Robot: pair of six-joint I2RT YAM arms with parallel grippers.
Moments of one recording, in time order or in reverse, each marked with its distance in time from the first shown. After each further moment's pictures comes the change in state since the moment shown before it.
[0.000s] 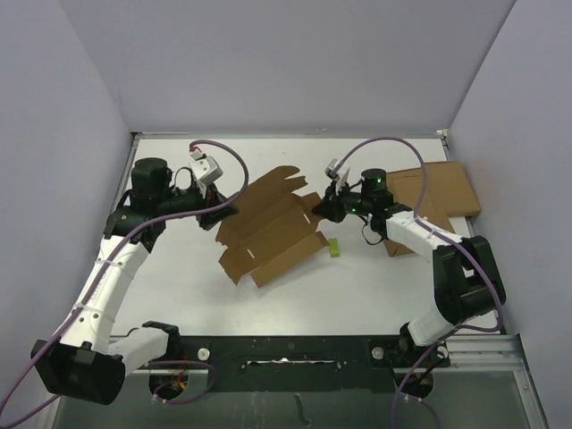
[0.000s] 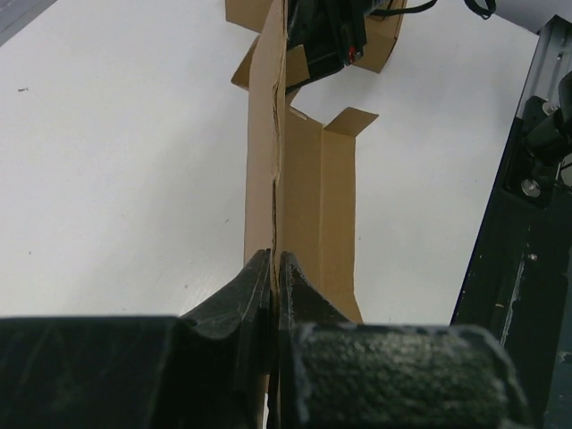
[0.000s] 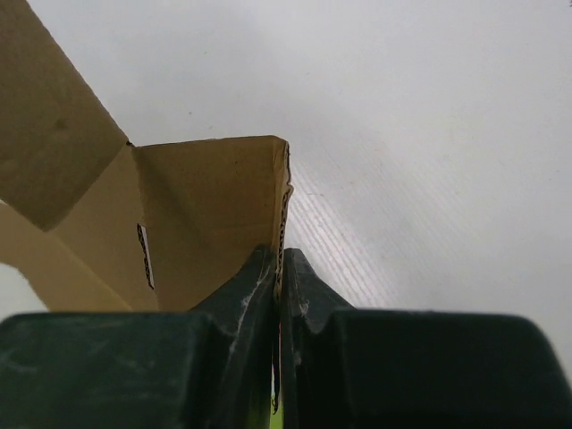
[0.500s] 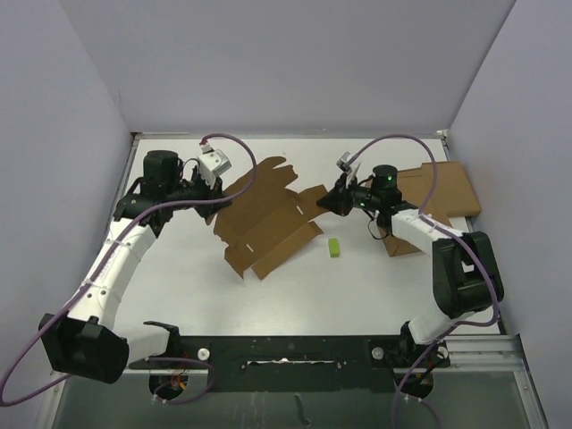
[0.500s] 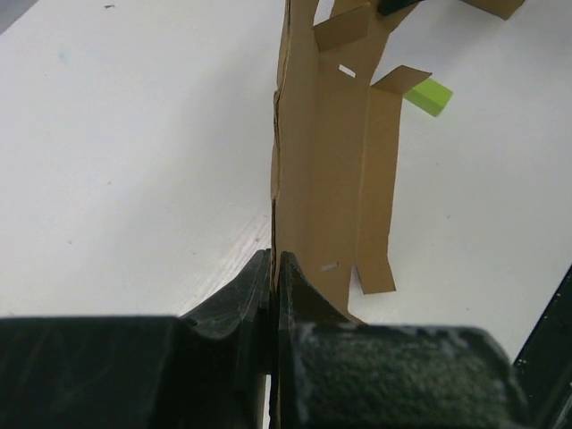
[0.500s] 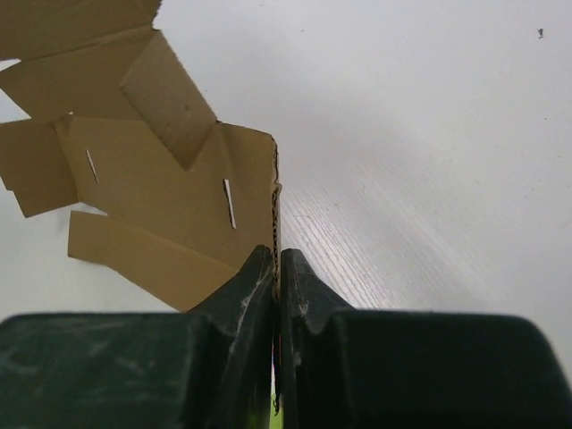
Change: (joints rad) left arm -0.013 0.100 0.042 -0.072 -0.243 0.085; right arm -0.079 0.044 -0.017 0.178 -0.088 0.101
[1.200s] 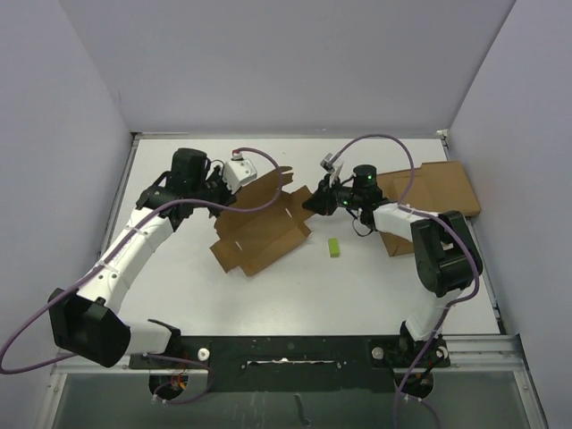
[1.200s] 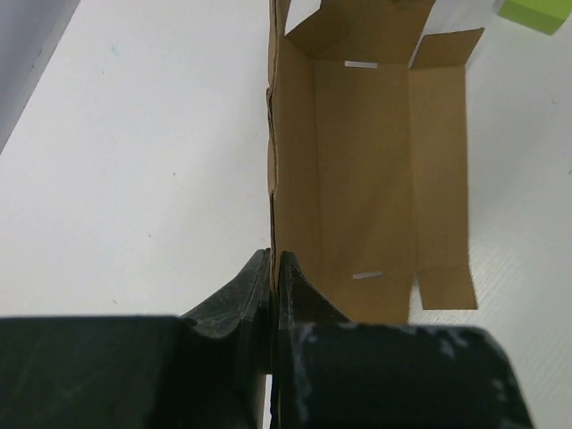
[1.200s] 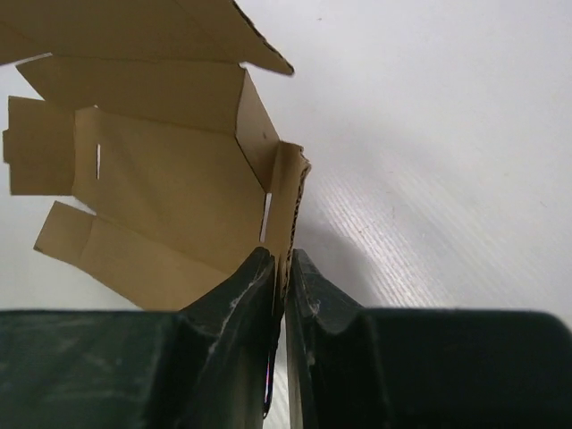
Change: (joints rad) left arm -0.144 0.121 0.095 -0.035 -0.290 0.224; right arm 0.077 0.188 0.082 0.102 0.042 0.100
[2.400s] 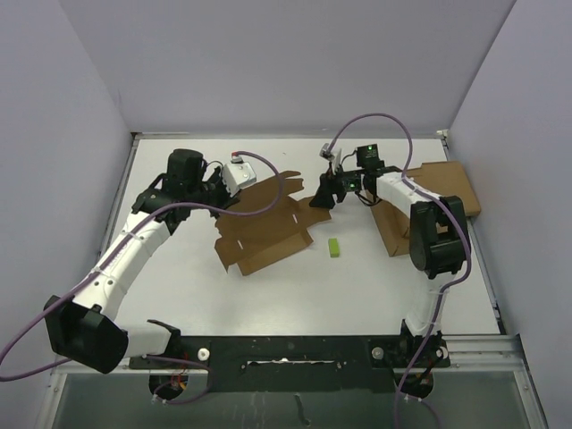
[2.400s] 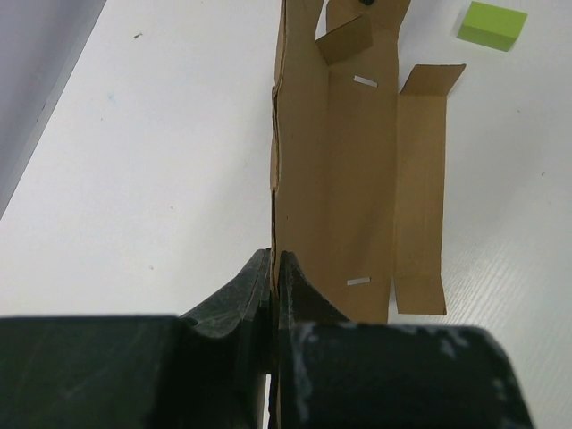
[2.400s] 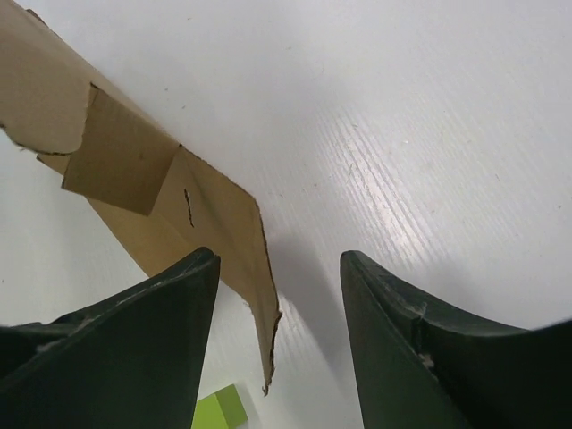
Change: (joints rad) left arm -0.003 -0.033 -0.030 0.026 0.079 0.051; right arm -0.079 0.164 0.399 -0.647 -0.138 -0.374
